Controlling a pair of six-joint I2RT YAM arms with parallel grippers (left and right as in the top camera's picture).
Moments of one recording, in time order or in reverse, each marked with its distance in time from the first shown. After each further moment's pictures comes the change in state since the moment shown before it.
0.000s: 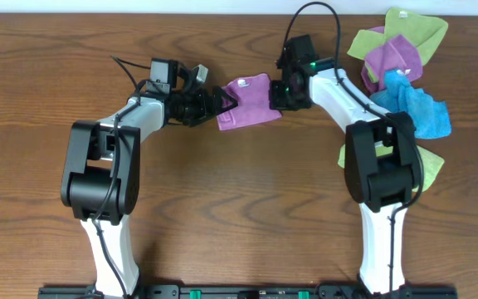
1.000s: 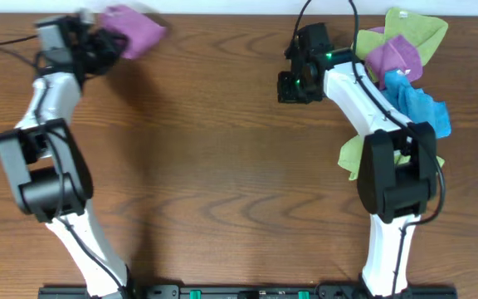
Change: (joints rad) left arm 0.440 0.048 0.324 0.092 -0.142 -0.199; right arm -0.042 -0.121 0.011 -0.102 -0.019 -0.047
